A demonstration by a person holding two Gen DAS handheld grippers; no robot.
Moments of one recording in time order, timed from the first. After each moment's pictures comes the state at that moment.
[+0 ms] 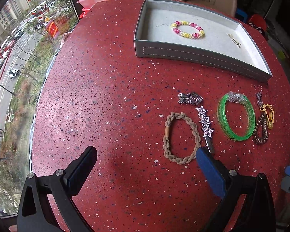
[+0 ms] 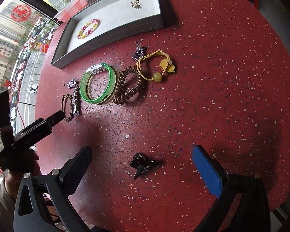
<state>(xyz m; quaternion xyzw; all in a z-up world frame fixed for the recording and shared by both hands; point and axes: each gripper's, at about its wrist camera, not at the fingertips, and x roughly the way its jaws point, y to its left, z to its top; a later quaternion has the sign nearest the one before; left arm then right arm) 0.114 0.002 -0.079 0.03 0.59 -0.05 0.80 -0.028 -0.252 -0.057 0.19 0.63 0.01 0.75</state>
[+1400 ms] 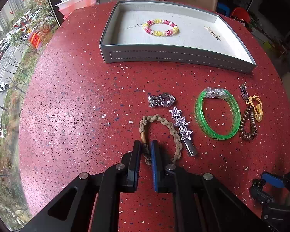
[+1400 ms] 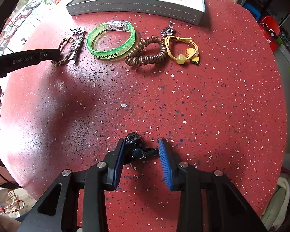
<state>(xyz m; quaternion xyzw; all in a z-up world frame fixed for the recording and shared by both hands) 0.097 -0.035 -0.072 0.05 0.58 -0.12 0.80 -0.061 -0.204 -0.072 -0.02 0.65 0.03 0.76</state>
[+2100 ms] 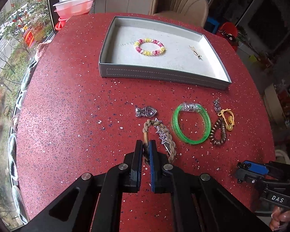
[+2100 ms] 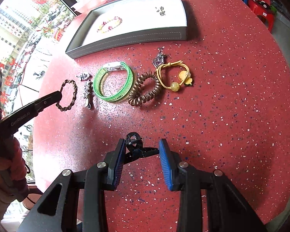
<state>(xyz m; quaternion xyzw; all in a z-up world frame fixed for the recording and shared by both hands) 0.084 -0.012 -0.025 -0.02 0.56 -0.16 0.81 -0.032 -0.256 -0.025 0.14 0.61 0.05 0.78</state>
